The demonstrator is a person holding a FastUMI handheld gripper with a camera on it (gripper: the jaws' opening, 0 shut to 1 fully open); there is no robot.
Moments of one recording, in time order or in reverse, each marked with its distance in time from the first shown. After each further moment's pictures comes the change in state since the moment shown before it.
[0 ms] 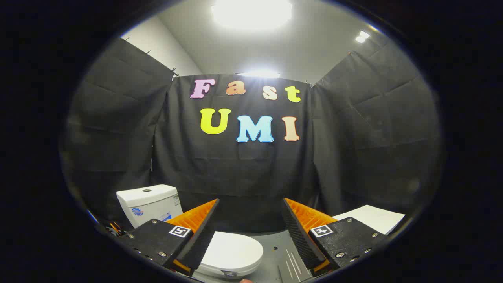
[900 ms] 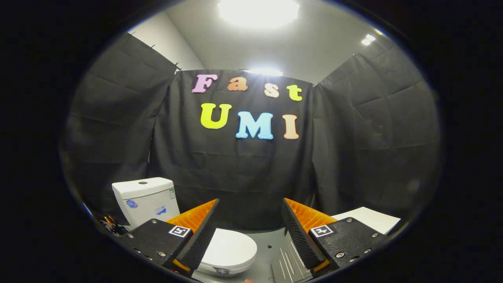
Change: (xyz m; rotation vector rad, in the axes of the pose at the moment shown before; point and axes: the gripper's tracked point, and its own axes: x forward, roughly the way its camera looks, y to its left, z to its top) arm 0.003 0.003 -0.013 -0.021 0.022 0.014
